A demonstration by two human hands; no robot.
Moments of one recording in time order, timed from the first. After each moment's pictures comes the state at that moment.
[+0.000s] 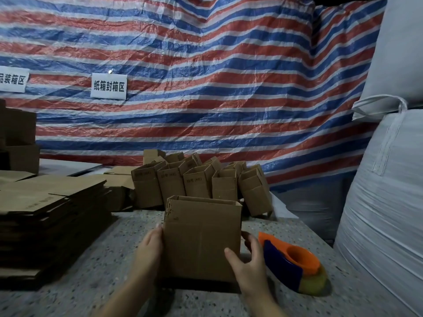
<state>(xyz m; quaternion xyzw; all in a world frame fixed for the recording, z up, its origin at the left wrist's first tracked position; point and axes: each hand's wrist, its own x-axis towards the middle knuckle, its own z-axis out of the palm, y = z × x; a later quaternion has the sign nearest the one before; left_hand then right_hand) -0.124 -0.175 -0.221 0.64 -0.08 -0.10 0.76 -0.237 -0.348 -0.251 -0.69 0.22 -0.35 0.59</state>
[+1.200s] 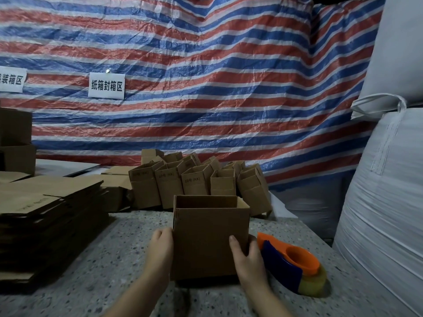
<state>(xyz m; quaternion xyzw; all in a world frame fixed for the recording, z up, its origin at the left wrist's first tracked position) -0.130 -0.203 -0.211 0.66 -0.03 -0.11 0.75 -0.227 -0.361 -0.242 -0.67 0.23 -0.33 0.63</state>
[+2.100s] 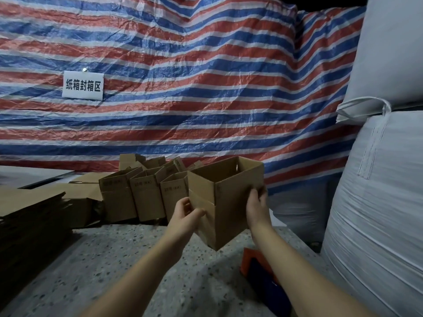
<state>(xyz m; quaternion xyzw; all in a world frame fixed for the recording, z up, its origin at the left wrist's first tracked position) -0.097 -0.297 -0.157 0.59 -0.28 -0.16 0.74 -0.172 -0.464 -0.136 -0.67 0.23 -0.43 0.56</state>
